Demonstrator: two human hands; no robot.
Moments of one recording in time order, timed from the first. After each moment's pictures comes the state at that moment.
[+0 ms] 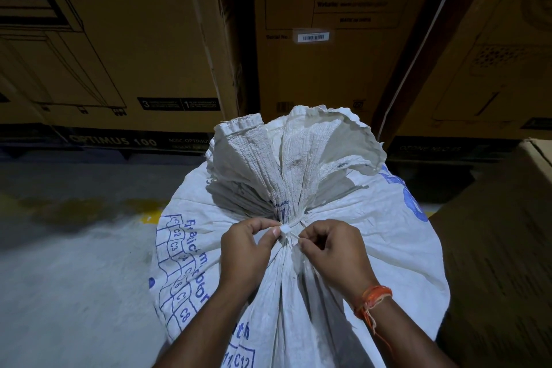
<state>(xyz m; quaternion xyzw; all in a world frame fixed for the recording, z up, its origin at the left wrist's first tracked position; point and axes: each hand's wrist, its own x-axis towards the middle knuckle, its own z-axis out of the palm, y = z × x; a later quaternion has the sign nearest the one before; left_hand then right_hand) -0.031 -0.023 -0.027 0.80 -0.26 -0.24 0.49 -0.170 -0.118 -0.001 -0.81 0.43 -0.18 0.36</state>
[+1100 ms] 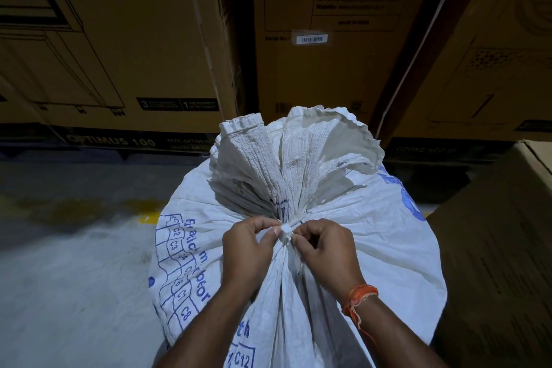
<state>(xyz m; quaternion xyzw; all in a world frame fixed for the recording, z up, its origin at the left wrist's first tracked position) -0.033 -0.026 -0.025 0.80 -0.27 -0.23 0.48 -0.161 -0.110 -0.008 -0.80 0.44 -0.20 0.36</state>
